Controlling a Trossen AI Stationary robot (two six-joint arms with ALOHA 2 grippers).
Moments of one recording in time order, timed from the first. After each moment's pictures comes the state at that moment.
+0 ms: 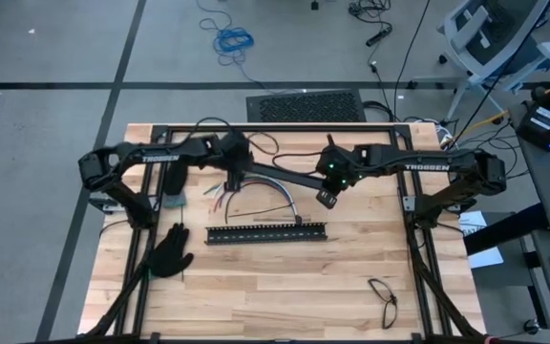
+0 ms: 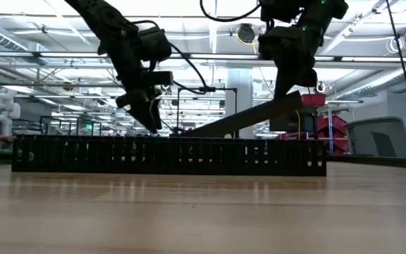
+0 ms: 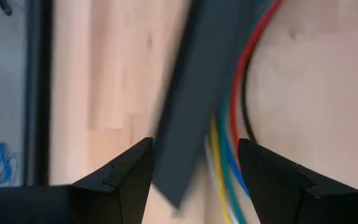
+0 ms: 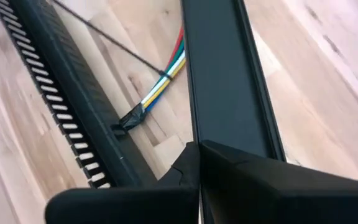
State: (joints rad) left arm 0.46 1.53 0.97 -0.47 0.00 0.56; right arm -0.23 1.40 1.07 -0.76 -0.05 0.38
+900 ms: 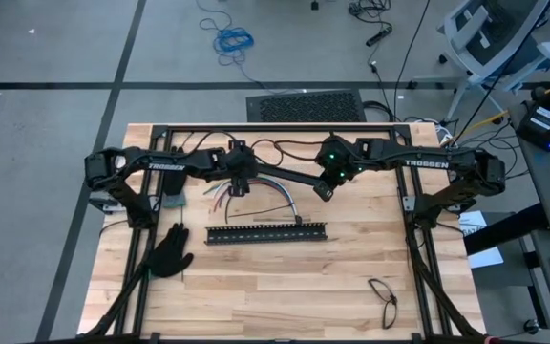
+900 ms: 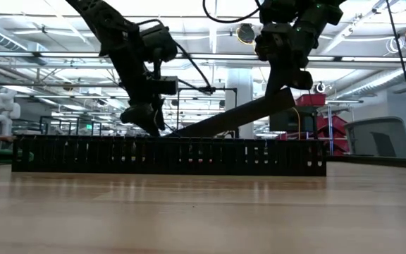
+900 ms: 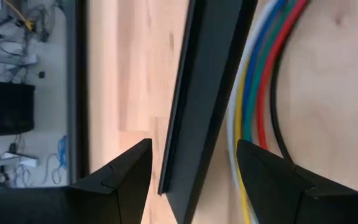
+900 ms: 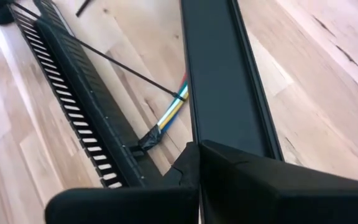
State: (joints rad) left arm 0.33 1.57 0.93 -0.34 -0.28 0.56; right arm -0.29 1.40 1.08 -0.69 -0.16 0.42
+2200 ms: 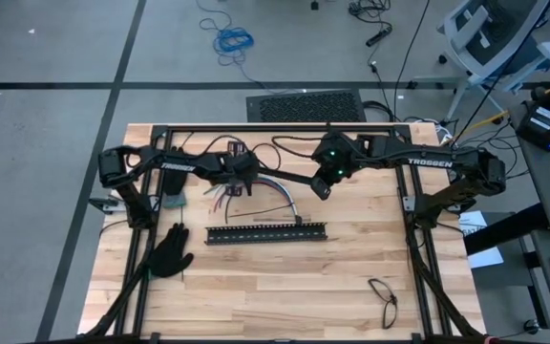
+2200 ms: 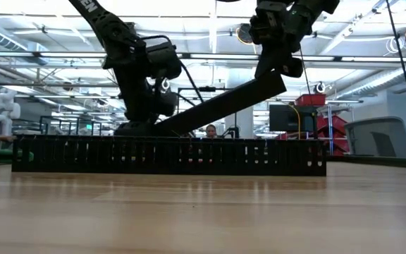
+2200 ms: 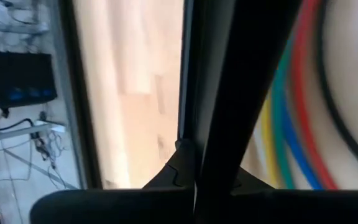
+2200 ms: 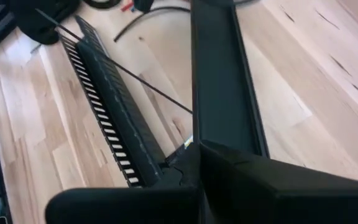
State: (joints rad) left arm 0.34 1.68 0.94 -0.39 -0.45 0.58; right arm -0.26 1.40 1.17 -0.69 -0.17 0.42
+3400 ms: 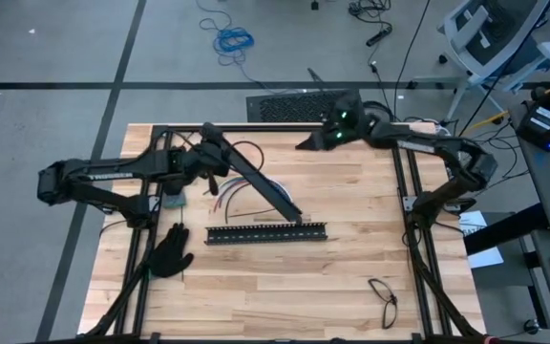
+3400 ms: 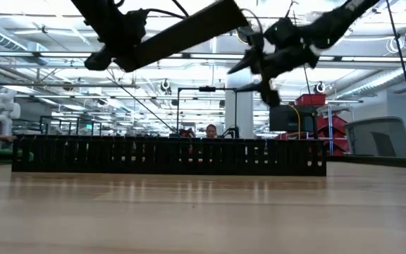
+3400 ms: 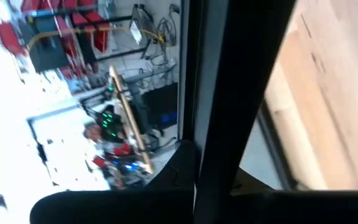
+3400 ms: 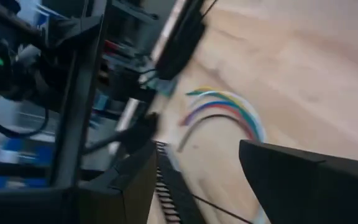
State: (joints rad) left arm 0.21 1.13 0.93 -0.53 -0.80 1.18; right arm -0.67 1.50 0.98 0.01 -0.66 0.76
